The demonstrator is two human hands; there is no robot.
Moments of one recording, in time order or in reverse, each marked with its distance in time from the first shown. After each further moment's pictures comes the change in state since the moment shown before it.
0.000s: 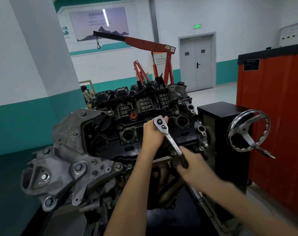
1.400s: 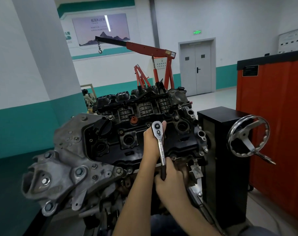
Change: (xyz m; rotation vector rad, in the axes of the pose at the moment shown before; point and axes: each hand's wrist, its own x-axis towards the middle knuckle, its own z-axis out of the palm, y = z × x) left_hand -0.004 0.002 0.005 -0.111 0.077 -0.117; right_hand -0.006 -0.029 0.070 0.209 0.194 0.145
